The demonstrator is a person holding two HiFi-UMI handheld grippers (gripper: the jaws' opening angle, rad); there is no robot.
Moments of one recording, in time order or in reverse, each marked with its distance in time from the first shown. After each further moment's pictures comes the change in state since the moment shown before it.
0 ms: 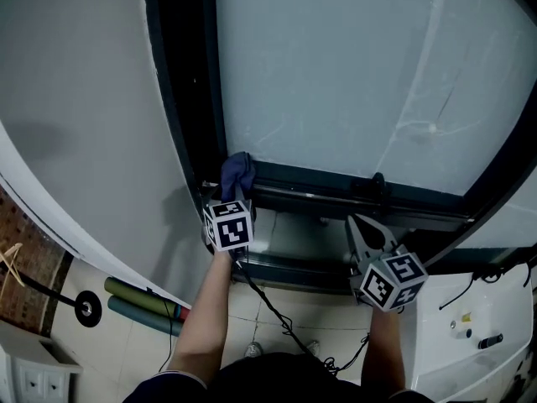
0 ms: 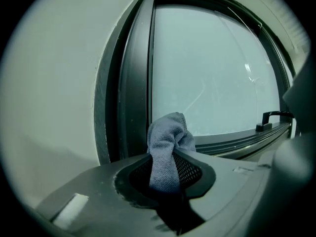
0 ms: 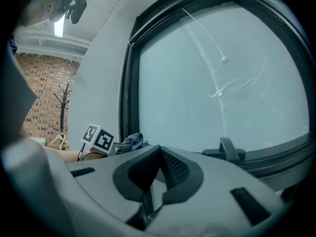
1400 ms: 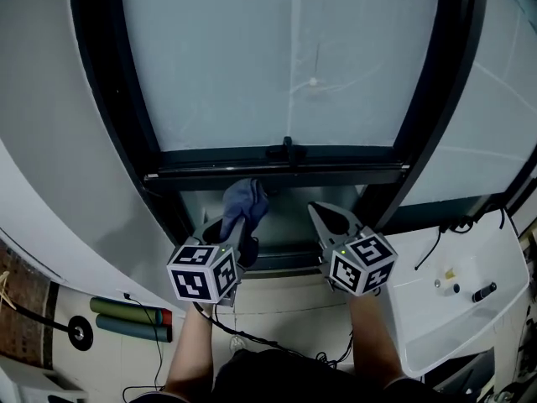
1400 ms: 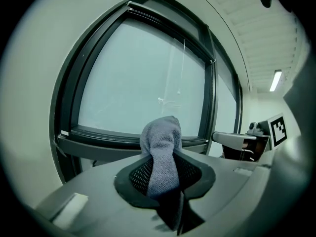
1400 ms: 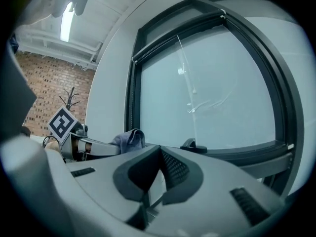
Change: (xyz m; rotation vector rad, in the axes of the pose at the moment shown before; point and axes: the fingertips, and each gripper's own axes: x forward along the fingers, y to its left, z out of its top) left arm -0.218 -0.211 -0.009 -0.047 0.006 -0.599; right arm -0.141 -0.021 -0.003 -0.016 -0.052 -0.031
